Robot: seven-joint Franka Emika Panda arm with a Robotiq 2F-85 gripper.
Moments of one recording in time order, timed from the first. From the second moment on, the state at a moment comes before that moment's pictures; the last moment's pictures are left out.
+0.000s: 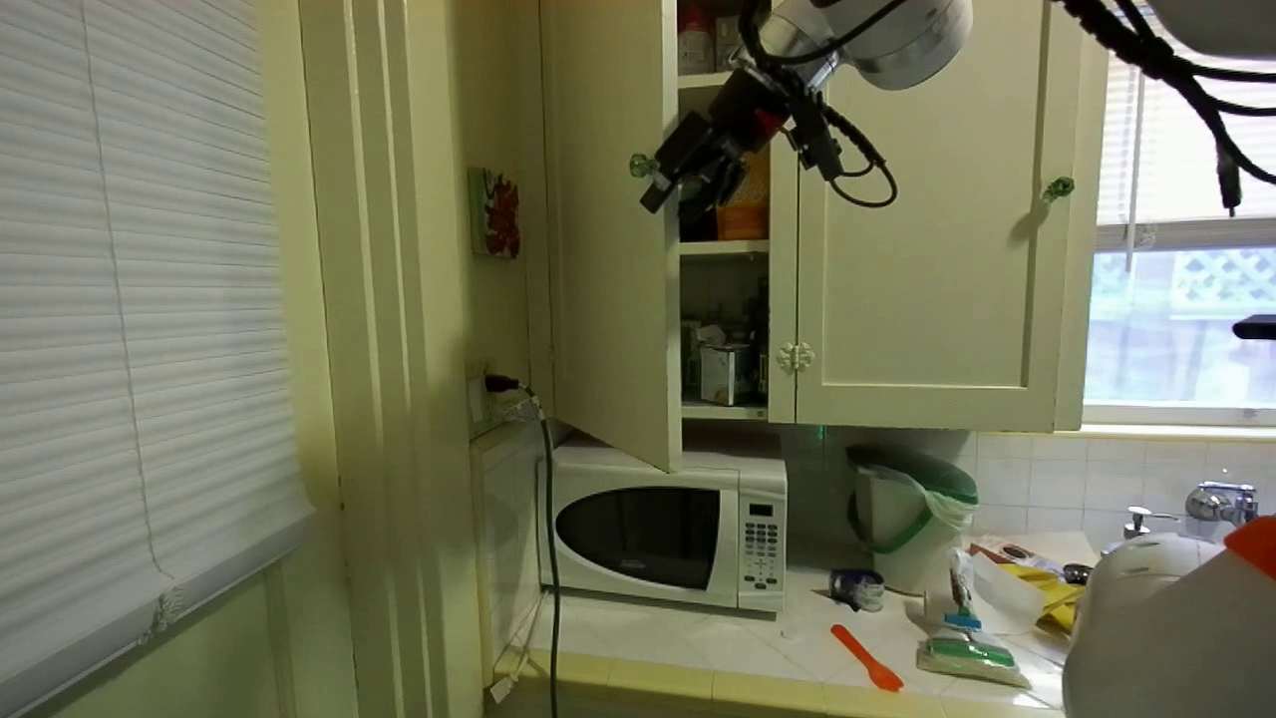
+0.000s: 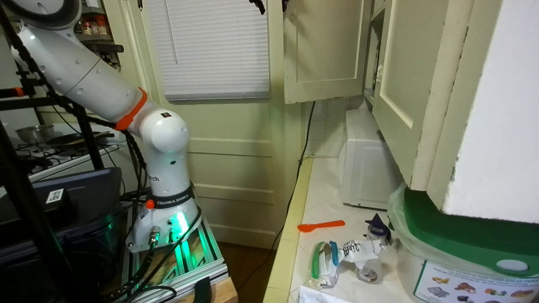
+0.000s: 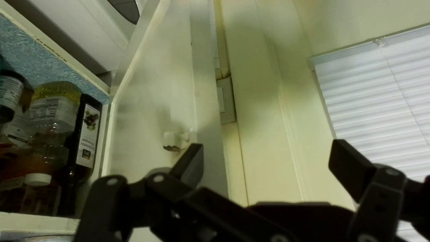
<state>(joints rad) 0.23 -0.74 -0.14 -2.05 0.27 1.99 -0.44</state>
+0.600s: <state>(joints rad) 0.31 -0.72 -0.08 -2.13 0.36 2.17 -0.44</state>
